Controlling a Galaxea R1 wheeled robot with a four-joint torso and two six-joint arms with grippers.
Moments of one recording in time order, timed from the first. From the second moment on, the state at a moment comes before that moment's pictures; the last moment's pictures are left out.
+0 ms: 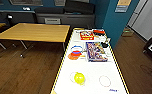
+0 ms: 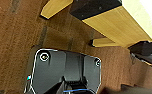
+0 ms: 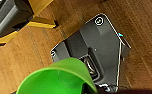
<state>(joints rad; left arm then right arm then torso) 1.05 1.91 -1.31 0.09 0.00 -0.37 -1.58 2.01 -1.27 0.25 0.47 -0.06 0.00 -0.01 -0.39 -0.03</state>
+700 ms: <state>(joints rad) 0.72 1.87 -1.31 0.06 0.12 -0.40 -1.55 2.02 -1.27 0.24 0.47 -0.06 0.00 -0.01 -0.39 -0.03</state>
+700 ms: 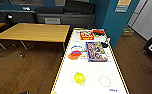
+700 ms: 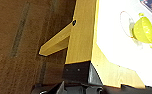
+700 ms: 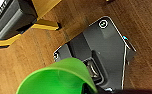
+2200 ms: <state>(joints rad) 0.44 2.19 -1.58 -0.30 0.33 -0.43 -1.51 2.06 -1.27 0.24 0.46 -0.06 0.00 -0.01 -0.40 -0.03</state>
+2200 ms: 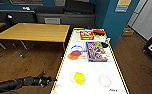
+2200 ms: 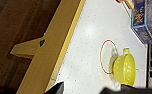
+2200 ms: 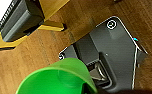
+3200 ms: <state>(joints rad) 0.39 2.48 -1.81 -0.29 0.40 -0.45 -1.51 2.07 -1.28 0.24 0.45 -0.06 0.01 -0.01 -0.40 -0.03</state>
